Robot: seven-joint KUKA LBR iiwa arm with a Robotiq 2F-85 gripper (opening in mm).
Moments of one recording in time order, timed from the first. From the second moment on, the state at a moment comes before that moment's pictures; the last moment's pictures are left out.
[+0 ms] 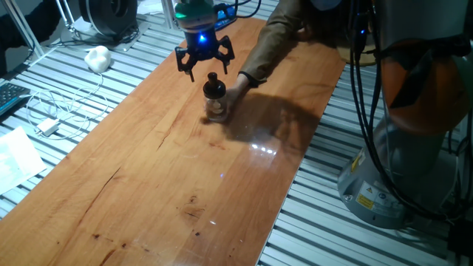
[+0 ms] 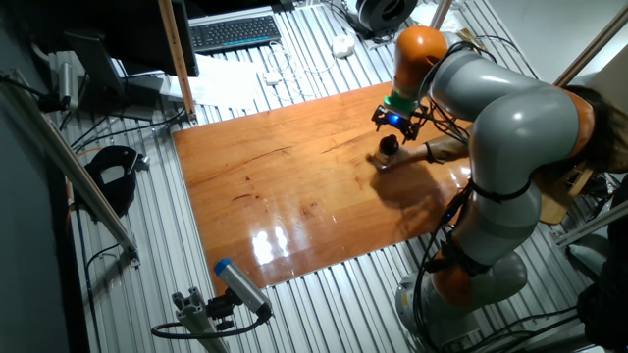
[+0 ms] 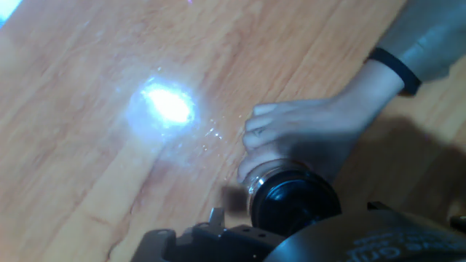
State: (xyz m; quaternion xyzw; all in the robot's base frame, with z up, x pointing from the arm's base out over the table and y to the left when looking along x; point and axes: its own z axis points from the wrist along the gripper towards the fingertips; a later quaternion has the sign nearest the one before) arm 0.506 -0.057 0.153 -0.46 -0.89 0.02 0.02
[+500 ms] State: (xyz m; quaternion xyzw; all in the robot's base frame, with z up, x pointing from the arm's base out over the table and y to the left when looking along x) arm 0.500 -0.056 0.145 -0.54 -0.84 0.02 0.02
